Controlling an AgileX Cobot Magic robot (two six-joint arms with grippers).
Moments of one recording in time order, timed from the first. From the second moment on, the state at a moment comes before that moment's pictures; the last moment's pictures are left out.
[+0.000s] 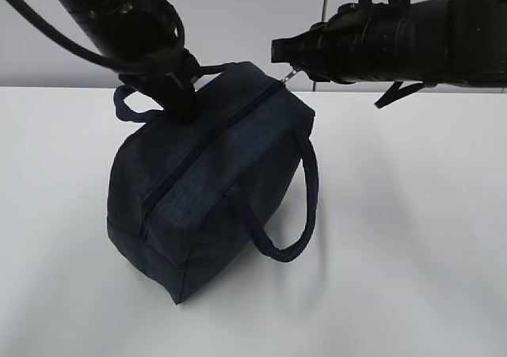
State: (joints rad) left arm -0.53 1.77 -1.62 -0.27 1.16 0.34; right arm 0.46 1.63 -1.12 1.85 0.00 -1.61
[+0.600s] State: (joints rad) left arm -0.53 1.67 -1.62 -0.33 1.23 0.37; right arm 0.45 1.63 -1.12 1.85 0.00 -1.62
